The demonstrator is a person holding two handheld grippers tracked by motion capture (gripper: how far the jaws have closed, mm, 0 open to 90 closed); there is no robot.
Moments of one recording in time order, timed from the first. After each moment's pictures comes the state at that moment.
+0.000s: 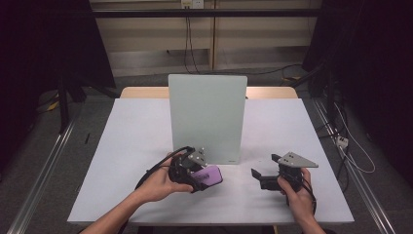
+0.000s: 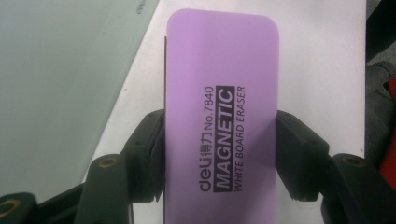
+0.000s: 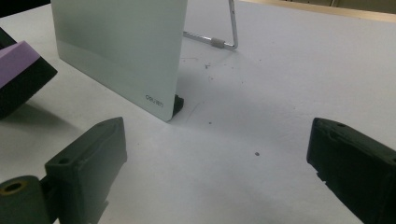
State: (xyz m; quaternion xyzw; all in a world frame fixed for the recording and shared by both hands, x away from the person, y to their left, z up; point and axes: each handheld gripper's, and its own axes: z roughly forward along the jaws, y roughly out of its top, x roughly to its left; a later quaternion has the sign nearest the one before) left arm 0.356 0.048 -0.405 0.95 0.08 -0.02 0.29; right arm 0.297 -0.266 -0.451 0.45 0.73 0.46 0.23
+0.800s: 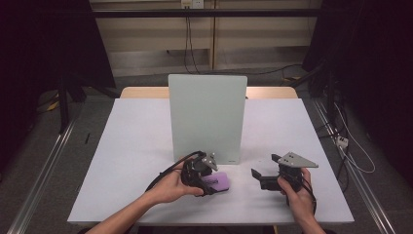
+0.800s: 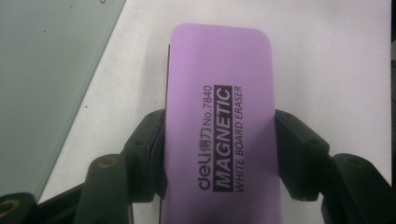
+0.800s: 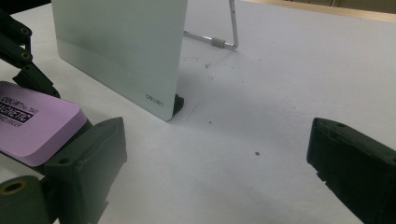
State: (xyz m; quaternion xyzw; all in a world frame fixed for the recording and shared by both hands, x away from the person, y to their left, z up) left arm 0.360 0.023 -0.431 0.96 0.08 -0.04 0.27; right arm 0.297 -0.266 -0.452 0.45 0.73 0.46 0.23
